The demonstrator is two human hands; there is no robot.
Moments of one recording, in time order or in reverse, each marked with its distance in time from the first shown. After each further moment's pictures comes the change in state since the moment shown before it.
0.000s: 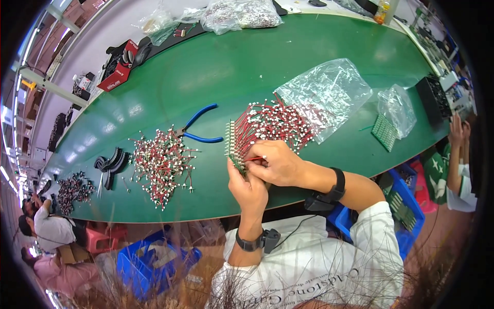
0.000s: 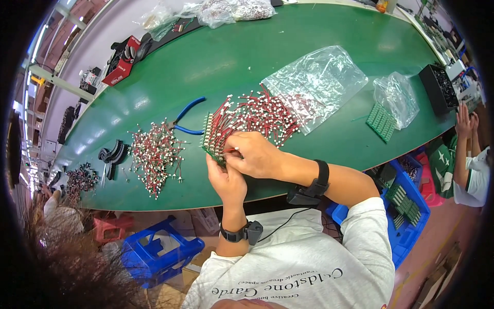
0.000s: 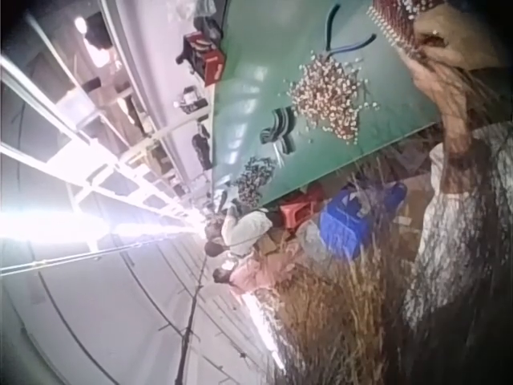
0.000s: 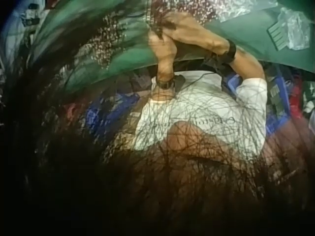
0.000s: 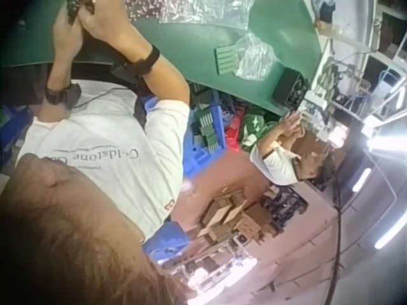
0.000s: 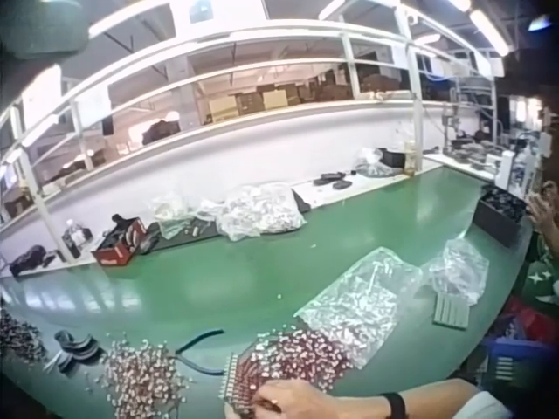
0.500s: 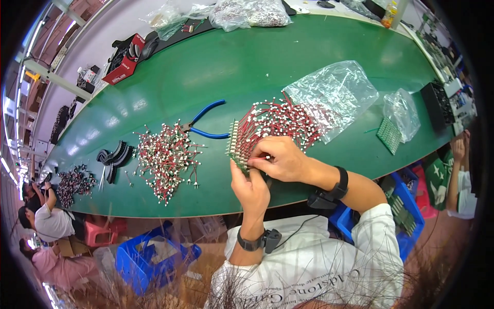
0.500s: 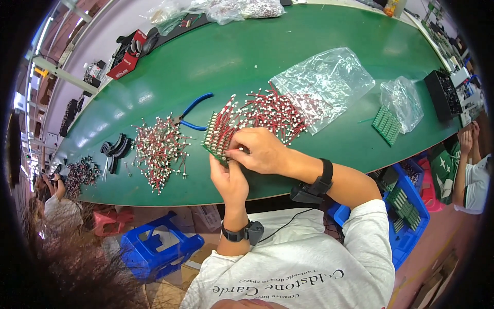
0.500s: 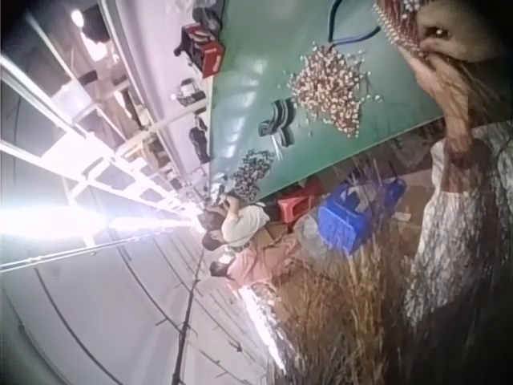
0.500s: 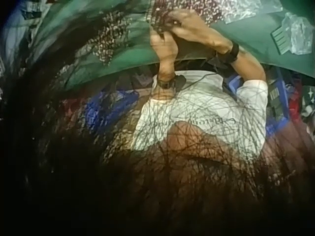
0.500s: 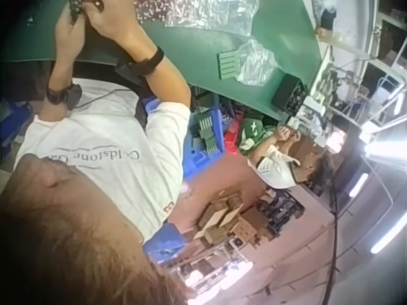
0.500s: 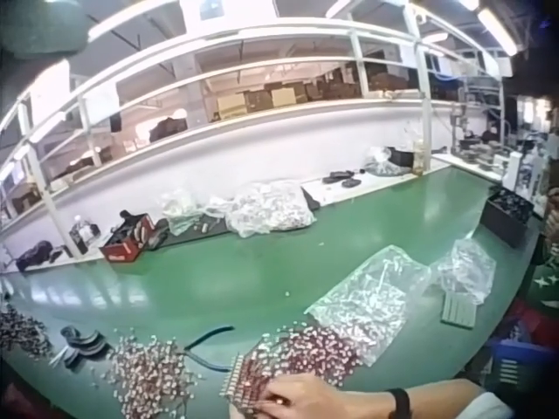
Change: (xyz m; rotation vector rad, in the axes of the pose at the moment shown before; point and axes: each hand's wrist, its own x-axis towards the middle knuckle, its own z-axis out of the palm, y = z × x) left_hand 0.001 -0.008 -0.013 0.055 0.039 0.002; right_hand 0.006 0.001 0.004 0.027 -0.025 0.058
